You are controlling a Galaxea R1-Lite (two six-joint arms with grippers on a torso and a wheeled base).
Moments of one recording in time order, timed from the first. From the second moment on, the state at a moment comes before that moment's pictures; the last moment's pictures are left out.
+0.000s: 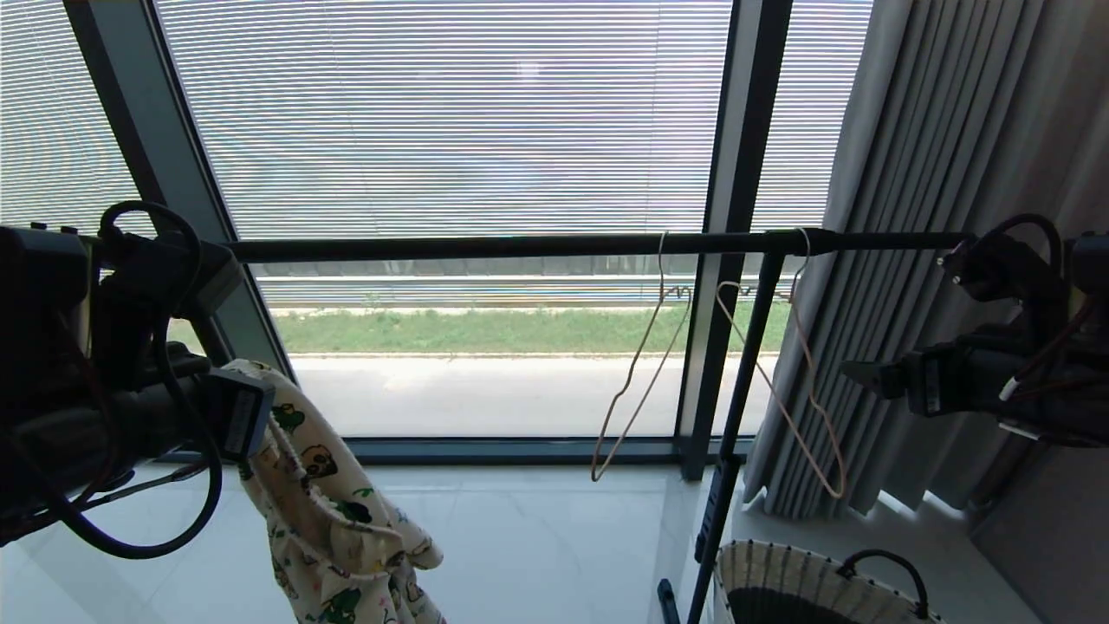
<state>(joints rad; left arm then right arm) -0.28 1.28 -0.81 0.03 0.33 0.22 0.35 1.45 -0.83 -0.21 -0.14 0.03</state>
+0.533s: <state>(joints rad) -0.28 1.27 -0.77 0.03 0.33 0.22 0.33 1.73 -0.84 -0.41 -0.12 0.05</state>
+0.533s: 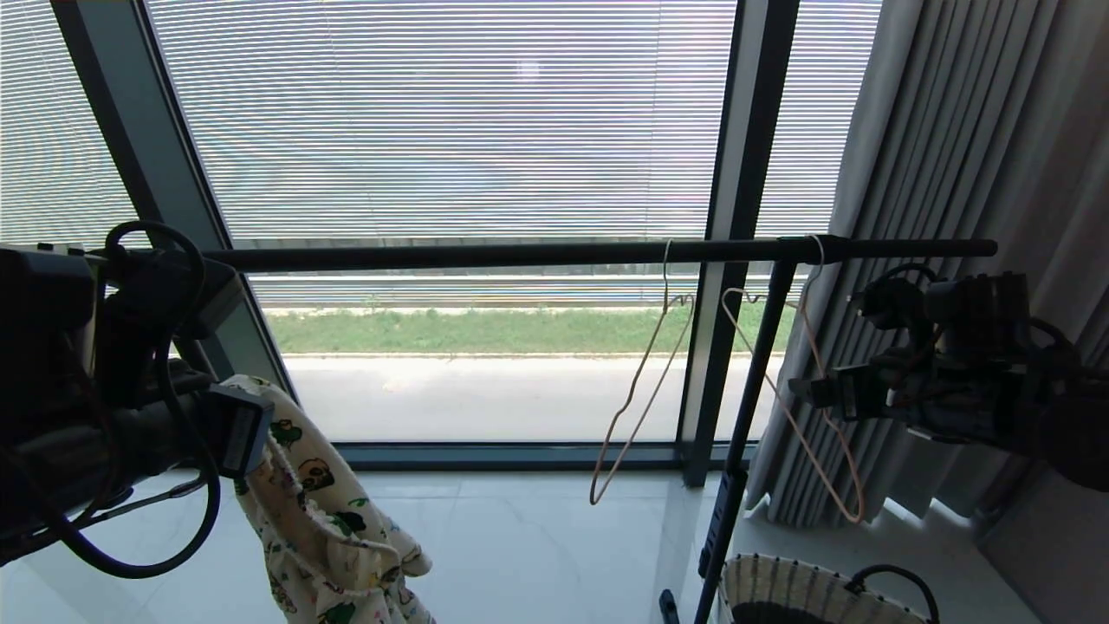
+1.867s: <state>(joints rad) -0.28 1.25 -0.76 0.02 0.33 0.22 0.31 1.86 -0.92 -0.42 -0.13 0.13</state>
